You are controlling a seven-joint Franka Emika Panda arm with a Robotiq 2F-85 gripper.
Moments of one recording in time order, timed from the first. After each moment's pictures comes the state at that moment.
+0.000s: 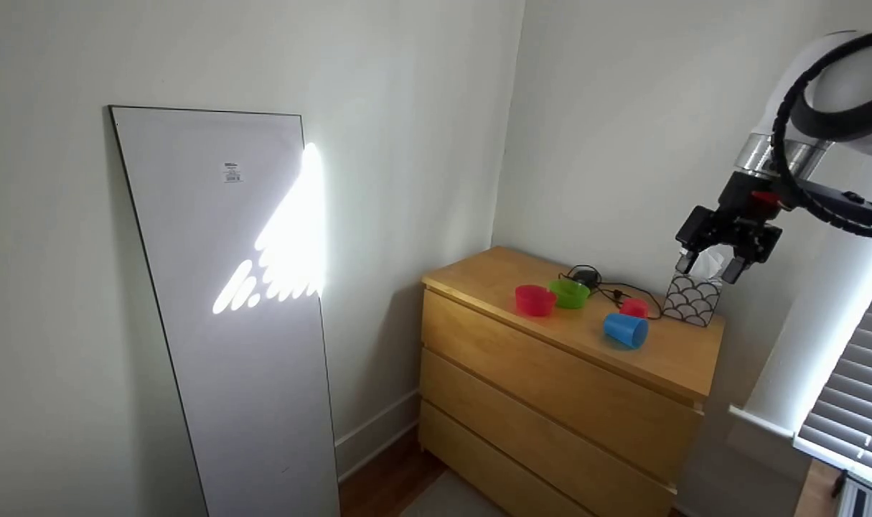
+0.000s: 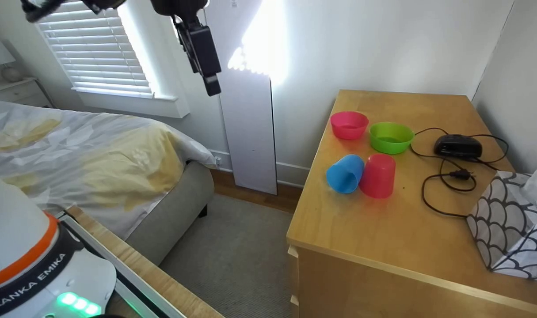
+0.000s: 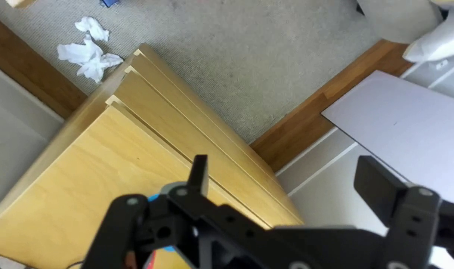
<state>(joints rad) -0.20 -0.77 -0.20 -2.75 0.01 2.12 0.17</state>
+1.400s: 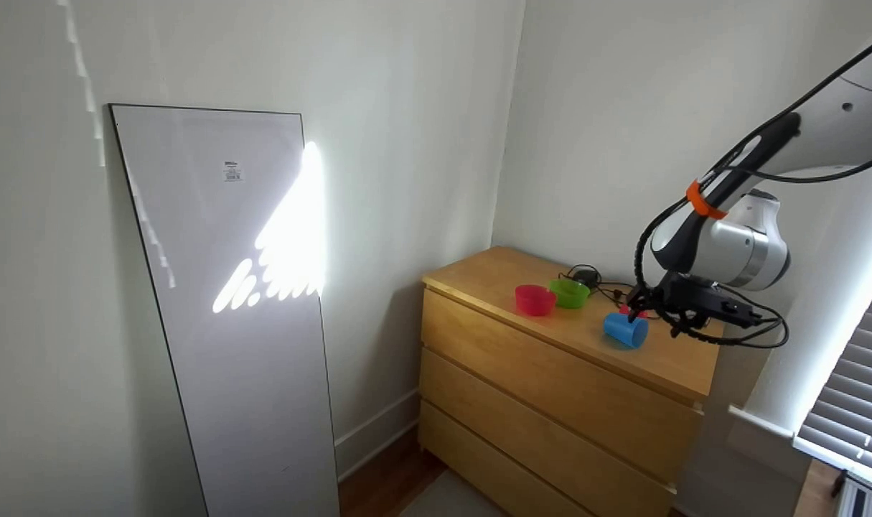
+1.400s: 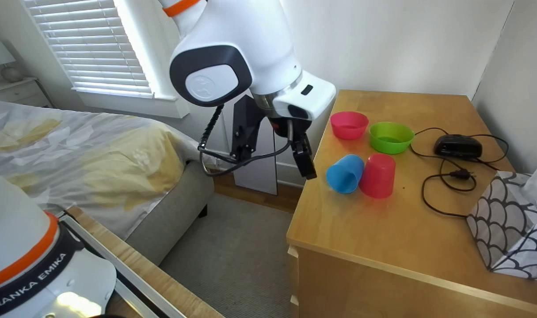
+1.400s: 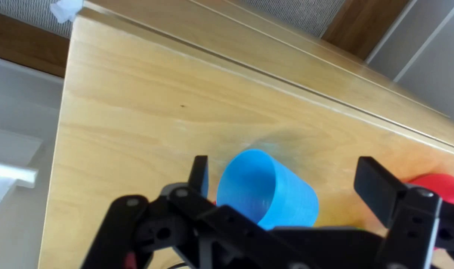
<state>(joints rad) -0.14 0.08 -0.32 -2.67 0.48 3.08 0.02</state>
